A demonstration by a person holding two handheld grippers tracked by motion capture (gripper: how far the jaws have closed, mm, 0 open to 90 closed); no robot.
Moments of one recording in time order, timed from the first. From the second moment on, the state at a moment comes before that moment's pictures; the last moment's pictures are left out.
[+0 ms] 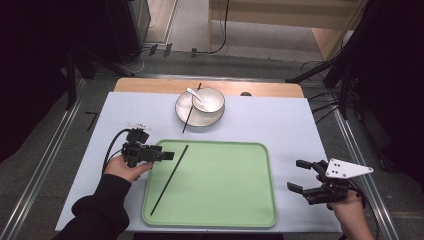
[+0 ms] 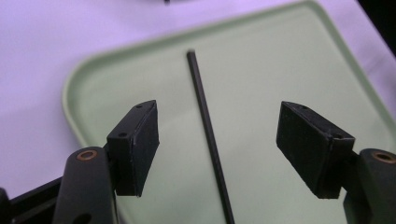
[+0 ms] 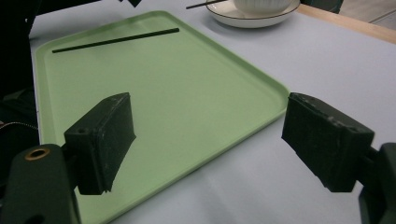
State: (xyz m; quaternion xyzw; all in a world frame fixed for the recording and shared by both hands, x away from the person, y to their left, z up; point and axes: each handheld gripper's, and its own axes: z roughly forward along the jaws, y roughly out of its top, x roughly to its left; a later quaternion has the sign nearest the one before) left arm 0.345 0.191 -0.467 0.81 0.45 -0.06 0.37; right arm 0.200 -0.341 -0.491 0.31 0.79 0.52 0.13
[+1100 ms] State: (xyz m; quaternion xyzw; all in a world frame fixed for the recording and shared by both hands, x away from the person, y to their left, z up) left arm 0.460 0.123 -0.447 0.84 0.43 -0.01 0.33; right arm 0.200 -0.343 -0.491 0.31 0.79 0.52 0.13
